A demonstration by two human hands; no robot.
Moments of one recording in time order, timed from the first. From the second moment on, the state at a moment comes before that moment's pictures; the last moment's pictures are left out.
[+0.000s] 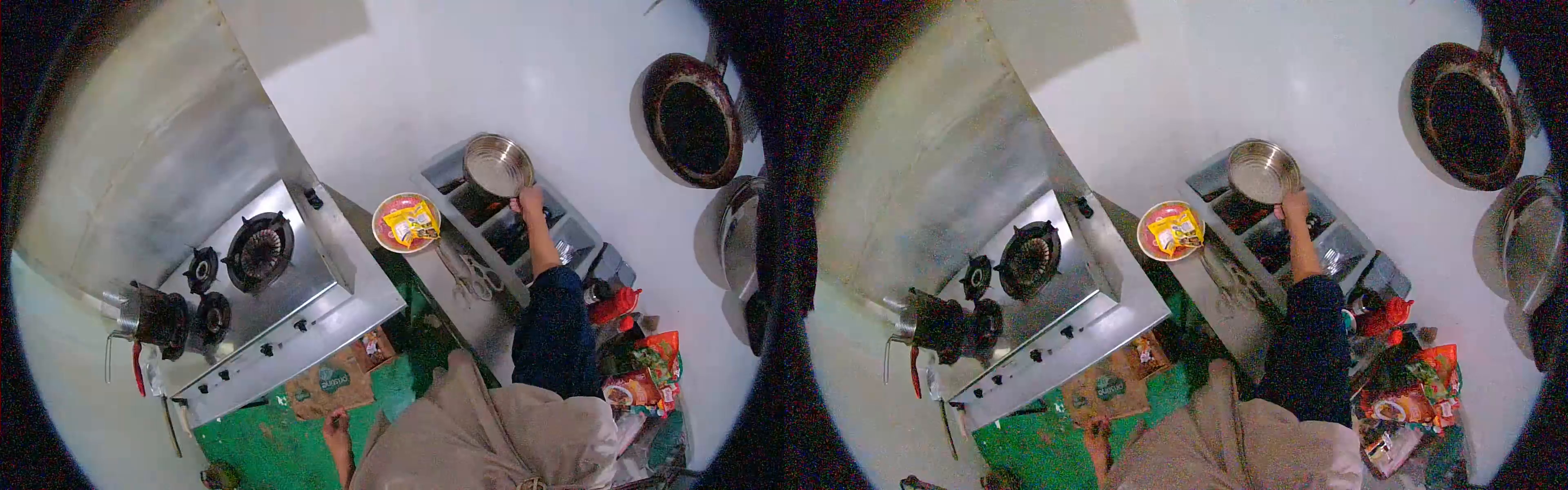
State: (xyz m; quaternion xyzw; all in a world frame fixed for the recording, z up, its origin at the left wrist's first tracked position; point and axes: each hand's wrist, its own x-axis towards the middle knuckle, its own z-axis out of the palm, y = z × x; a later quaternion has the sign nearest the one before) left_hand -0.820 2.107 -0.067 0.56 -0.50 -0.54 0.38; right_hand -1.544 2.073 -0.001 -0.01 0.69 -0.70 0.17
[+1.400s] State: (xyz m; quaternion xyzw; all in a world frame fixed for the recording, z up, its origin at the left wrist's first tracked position) left_hand -0.963 2.492 -0.109 0.16 -0.76 -0.63 0.01; right_hand -1.015 2.739 -0.104 0.01 0.89 -0.46 0.05
